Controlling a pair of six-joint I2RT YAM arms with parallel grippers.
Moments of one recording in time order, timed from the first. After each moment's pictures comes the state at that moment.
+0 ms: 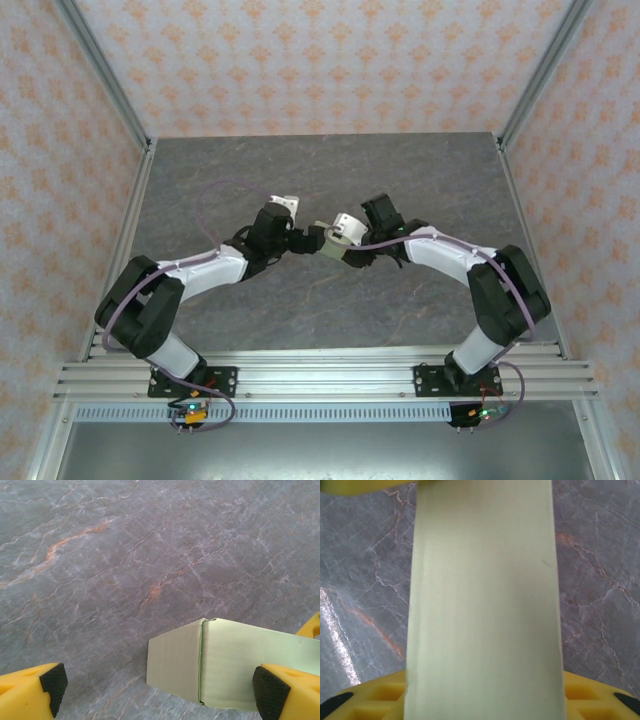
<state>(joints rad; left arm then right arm) -0.53 1.55 0.81 0.10 -0.02 -0.40 0.56 1.61 0.97 -0.32 -0.23 -0.57</state>
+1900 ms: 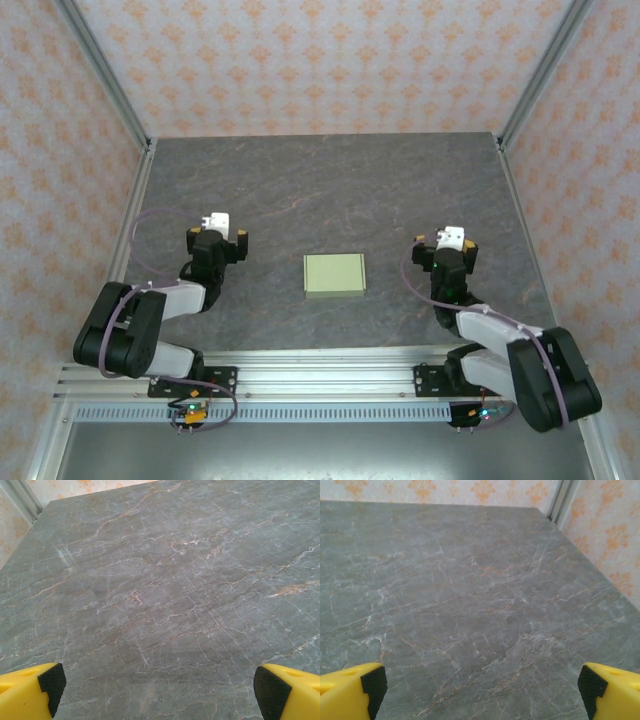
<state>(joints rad) -0.15 1.40 0.34 0.60 -0.32 0.03 0.26 1.13 0.19 0.57 0.46 0.06</state>
